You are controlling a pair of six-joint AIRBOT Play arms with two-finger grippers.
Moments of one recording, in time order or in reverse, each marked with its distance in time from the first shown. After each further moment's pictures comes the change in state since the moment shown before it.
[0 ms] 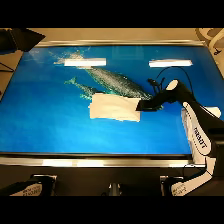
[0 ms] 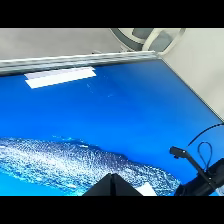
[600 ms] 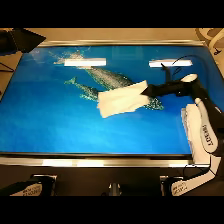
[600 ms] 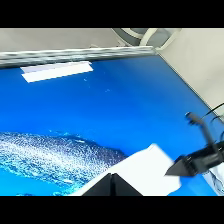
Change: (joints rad) left arm 0.000 0.000 0.000 0.004 -0.018 -0.019; right arm -0.155 0.014 0.115 0.345 0.013 -0.183
